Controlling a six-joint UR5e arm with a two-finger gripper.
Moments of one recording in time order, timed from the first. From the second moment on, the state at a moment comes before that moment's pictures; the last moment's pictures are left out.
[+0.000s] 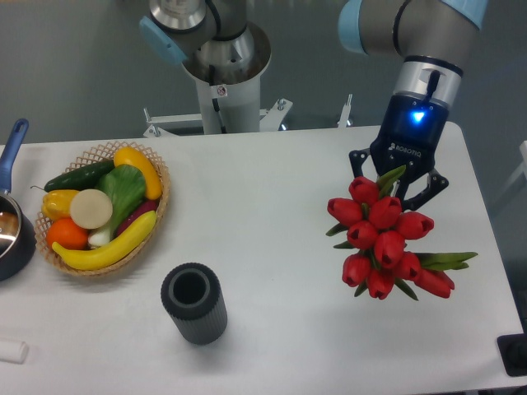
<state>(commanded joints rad) 2.83 -1.79 -1.65 -0.76 0.67 0.90</state>
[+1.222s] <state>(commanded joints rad) 2.78 -1.81 -1.66 -0.71 0.66 0.91</state>
